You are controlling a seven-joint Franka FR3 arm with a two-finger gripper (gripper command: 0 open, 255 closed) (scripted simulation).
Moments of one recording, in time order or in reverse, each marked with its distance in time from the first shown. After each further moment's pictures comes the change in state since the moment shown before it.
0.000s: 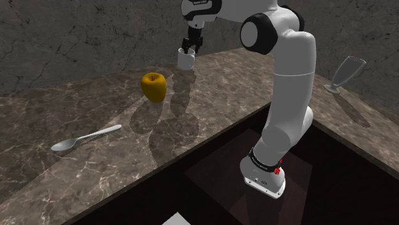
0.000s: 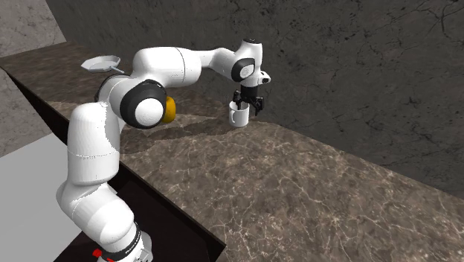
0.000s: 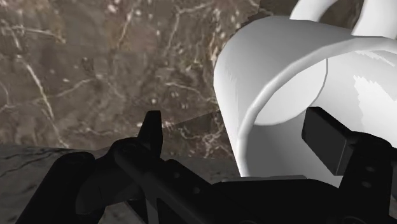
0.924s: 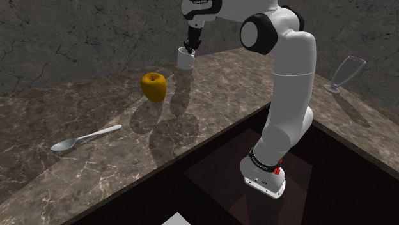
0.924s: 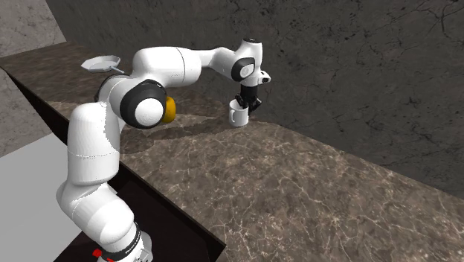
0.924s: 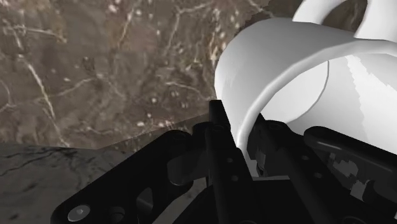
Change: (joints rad) arm 0.000 0.000 0.000 0.004 0.000 -0.005 0.001
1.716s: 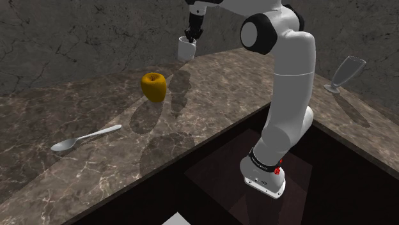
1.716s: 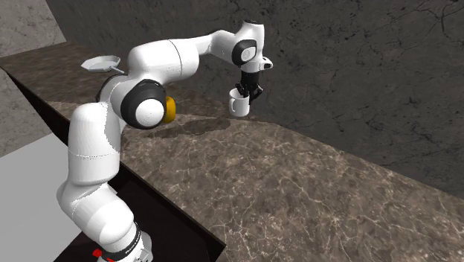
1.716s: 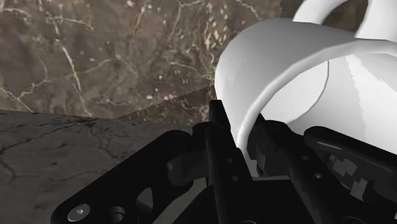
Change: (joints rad) arm -0.012 0.005 -0.003 0.166 -0.002 -0.159 0.009
